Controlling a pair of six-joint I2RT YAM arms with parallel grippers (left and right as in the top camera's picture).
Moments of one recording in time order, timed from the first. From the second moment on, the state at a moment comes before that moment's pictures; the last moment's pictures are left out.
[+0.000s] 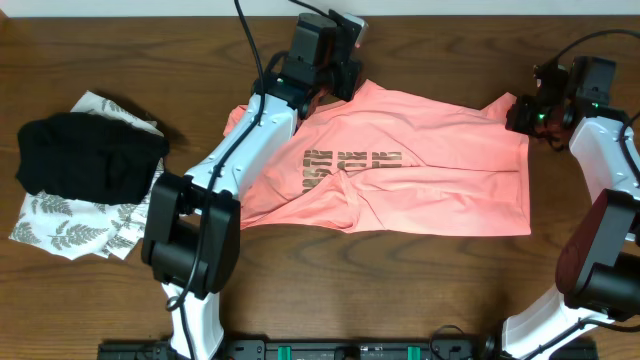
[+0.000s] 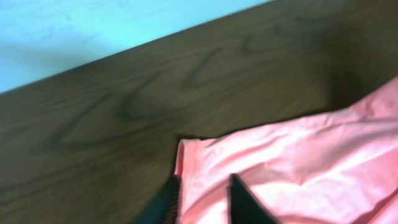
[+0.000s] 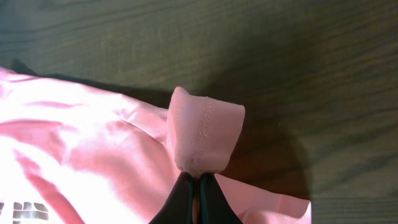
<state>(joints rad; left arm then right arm) -0.43 2.03 1.64 -0.25 0.23 -0.02 -0.27 1.87 1.32 -0.50 -0.32 0.03</state>
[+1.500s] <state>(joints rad) -0.44 2.37 1.69 -0.18 0.23 0.06 -0.27 1.87 1.32 -0.51 -0.32 0.02</state>
